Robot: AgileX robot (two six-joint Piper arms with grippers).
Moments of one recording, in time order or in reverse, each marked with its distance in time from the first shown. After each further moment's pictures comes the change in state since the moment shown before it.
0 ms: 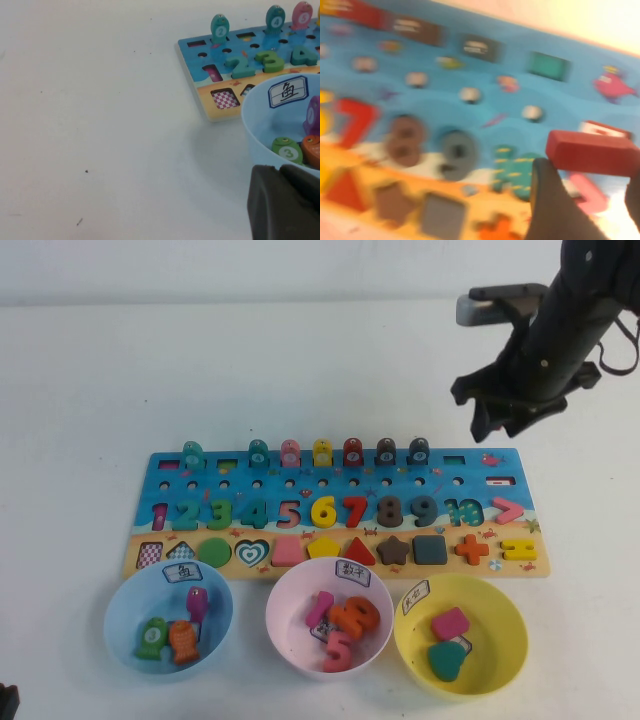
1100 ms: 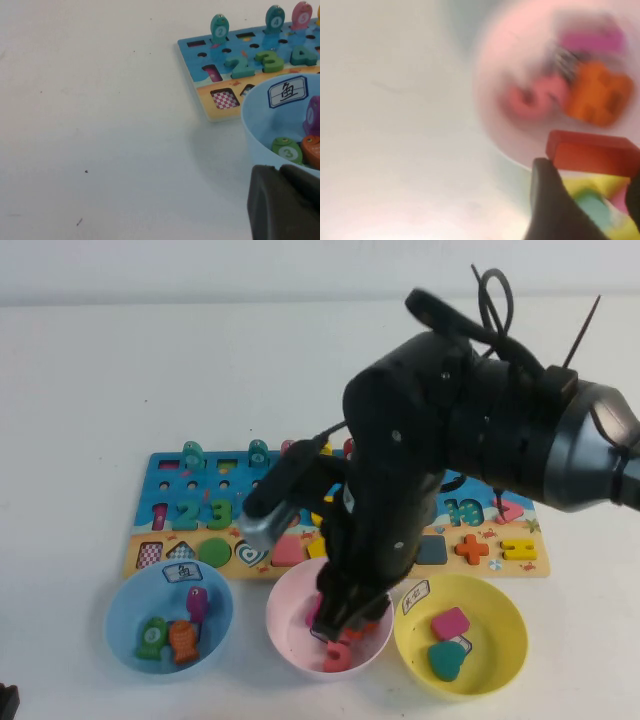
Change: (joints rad) right arm 0.578 -0.254 0.336 -0.073 0.003 -0.200; left arm 0.000 0.000 0.000 0.000 0.000 0.000
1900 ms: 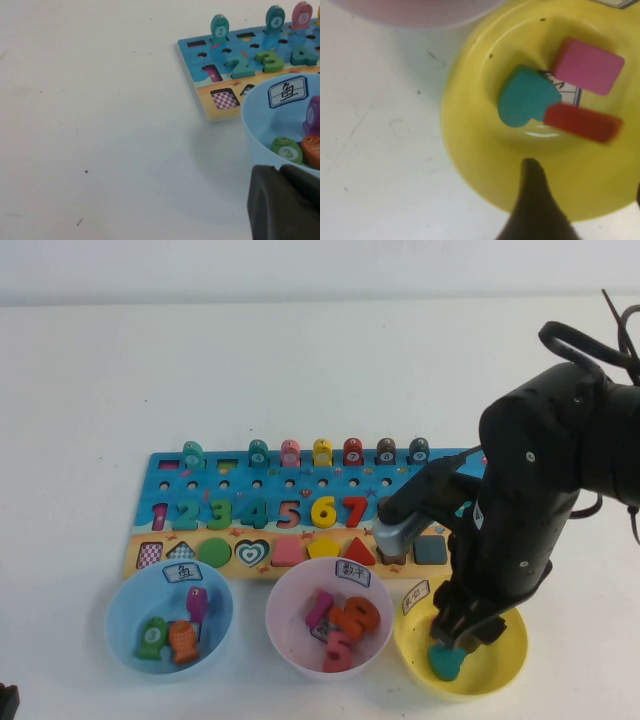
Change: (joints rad) right arm -0.172 -0.147 0.332 -0.061 -0.064 0.058; left arm 0.000 0.000 0.000 0.000 0.000 0.000
